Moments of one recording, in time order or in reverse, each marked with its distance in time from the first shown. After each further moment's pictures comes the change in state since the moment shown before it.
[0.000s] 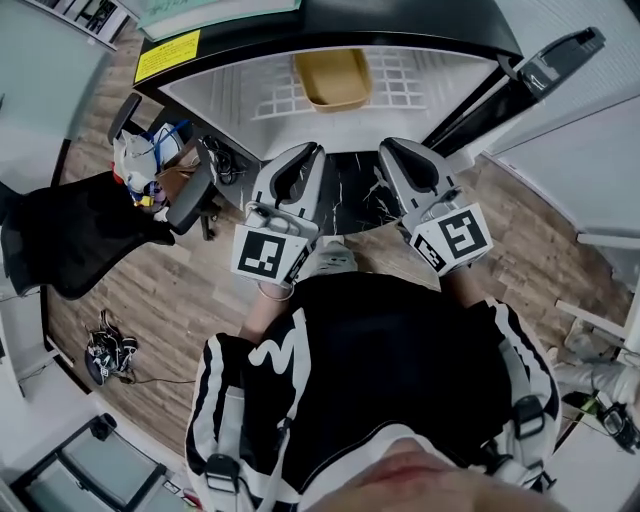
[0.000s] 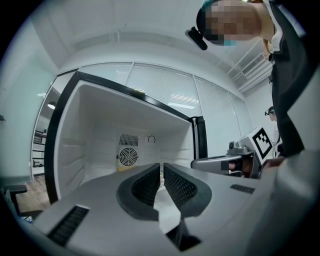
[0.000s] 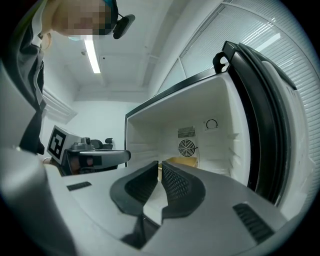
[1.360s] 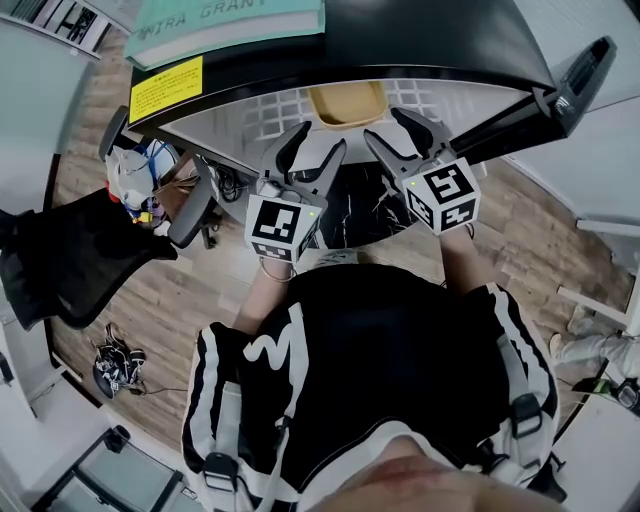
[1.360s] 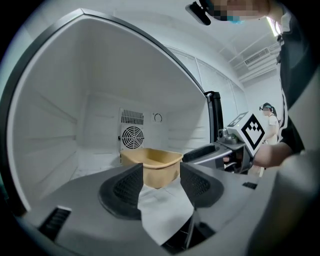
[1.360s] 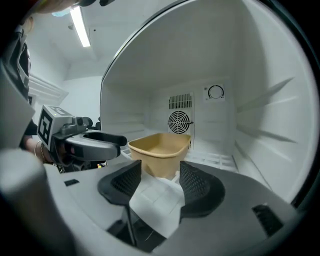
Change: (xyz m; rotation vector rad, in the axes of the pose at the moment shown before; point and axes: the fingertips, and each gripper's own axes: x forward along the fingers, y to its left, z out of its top) left arm 0.058 0.049 -0.056 0.028 0.155 -0.091; right arm 0.083 -0.051 -0.057 -0.039 0.285 -0.052
